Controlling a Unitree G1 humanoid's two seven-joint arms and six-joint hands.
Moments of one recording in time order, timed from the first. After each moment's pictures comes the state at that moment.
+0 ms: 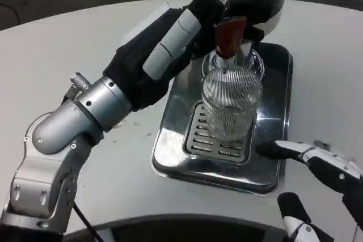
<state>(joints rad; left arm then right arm) -0.68 0.31 0.00 0.02 -0.30 0.06 -0.63 0.64 -0.05 -0.19 -1.03 -0.36 -0.25 0.44</state>
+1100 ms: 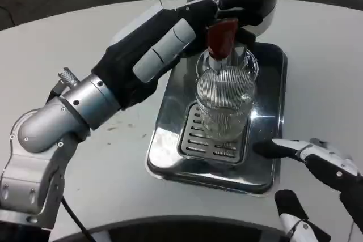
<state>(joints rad) -0.69 0.37 0.00 0.07 -0.27 -0.05 -0.67 0.63 -0.05 -0.17 -1.03 -0.37 -0.25 0.44</state>
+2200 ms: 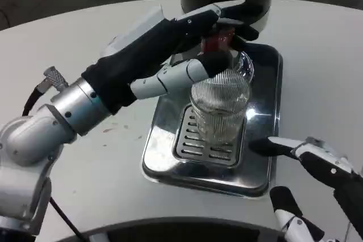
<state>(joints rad) -0.66 0.44 -0.02 0.10 -0.10 -0.36 -0.64 0.61 -0.04 -0.12 -1.03 -0.41 -0.22 0.43</state>
